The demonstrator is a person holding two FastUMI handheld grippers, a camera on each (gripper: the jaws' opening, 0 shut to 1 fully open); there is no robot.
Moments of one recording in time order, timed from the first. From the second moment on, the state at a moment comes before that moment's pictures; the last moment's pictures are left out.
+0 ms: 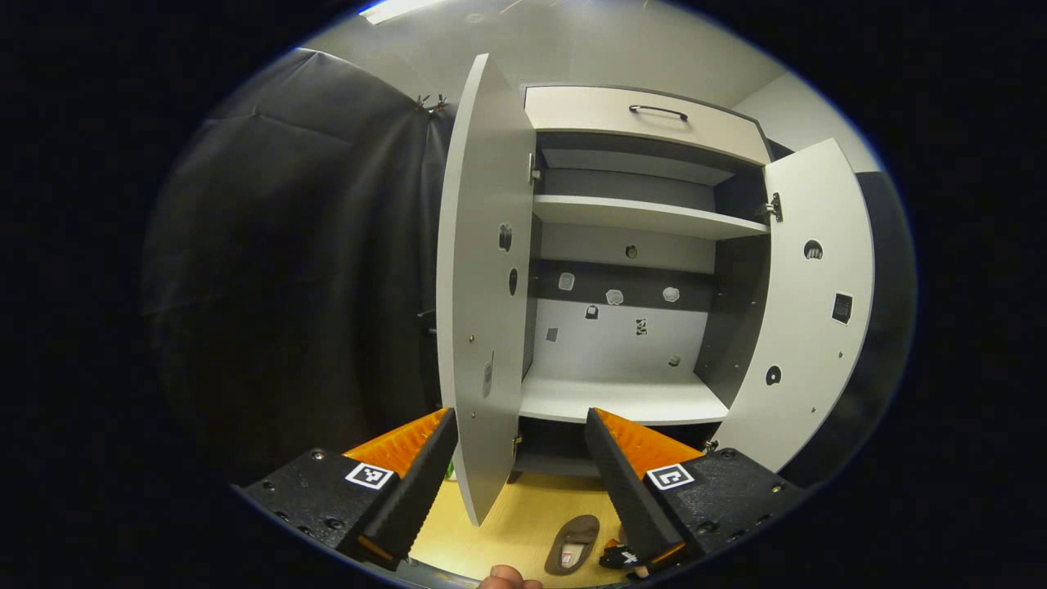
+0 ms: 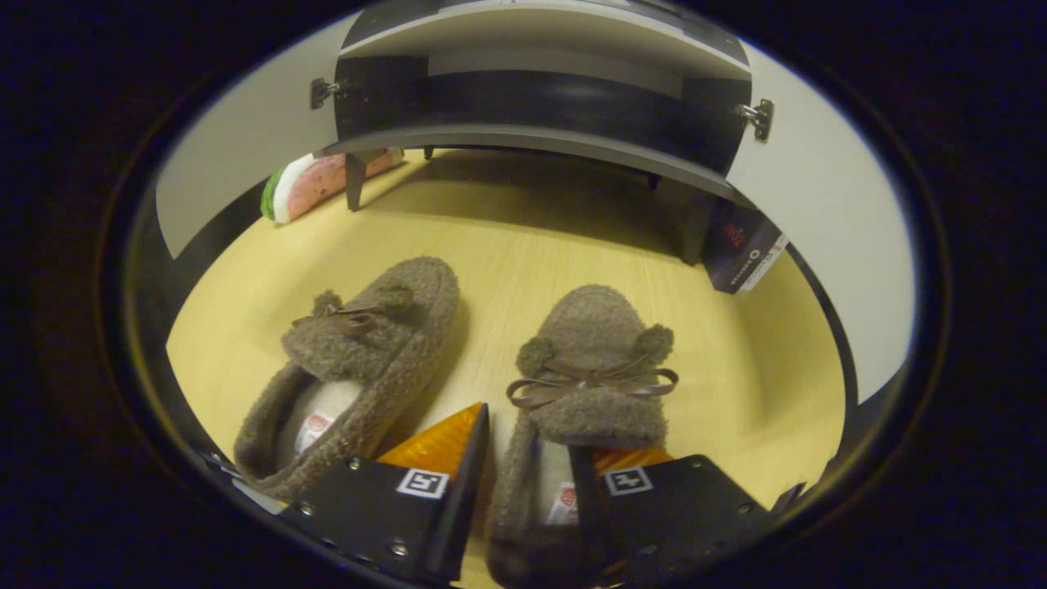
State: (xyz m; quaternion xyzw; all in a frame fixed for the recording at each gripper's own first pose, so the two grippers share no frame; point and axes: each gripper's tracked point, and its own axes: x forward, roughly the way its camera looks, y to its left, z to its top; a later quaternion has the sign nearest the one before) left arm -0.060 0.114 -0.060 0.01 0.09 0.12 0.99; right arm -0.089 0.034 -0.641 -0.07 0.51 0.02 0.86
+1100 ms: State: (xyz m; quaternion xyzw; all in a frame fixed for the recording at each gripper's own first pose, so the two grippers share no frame) left arm -0.034 0.095 -0.065 0.01 0.08 0.08 0.99; right arm 0.007 0.007 -0.418 -0.04 0.31 0.00 0.95
